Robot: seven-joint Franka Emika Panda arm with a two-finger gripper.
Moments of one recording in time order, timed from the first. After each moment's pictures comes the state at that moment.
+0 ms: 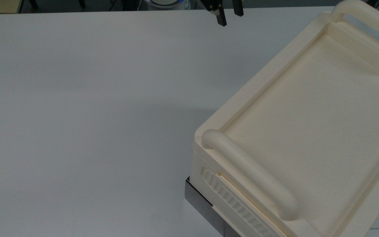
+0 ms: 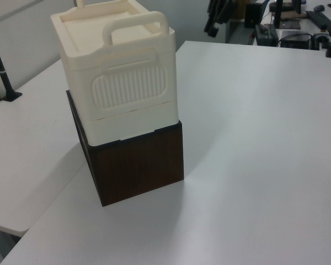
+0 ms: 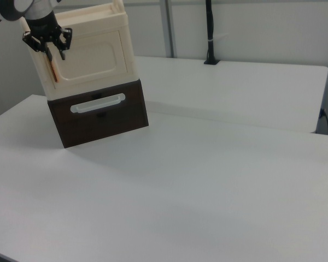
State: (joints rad) arm 0.07 0.05 0.16 -1.47 0.21 1.93 -0.41
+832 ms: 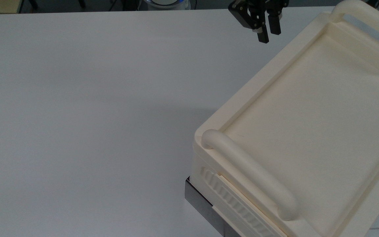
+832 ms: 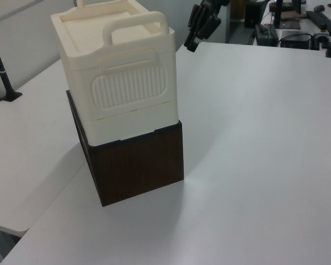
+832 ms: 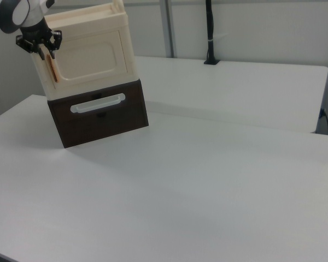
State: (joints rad) arm 0.12 0.13 0.23 -1.47 0.21 2.11 -0.41
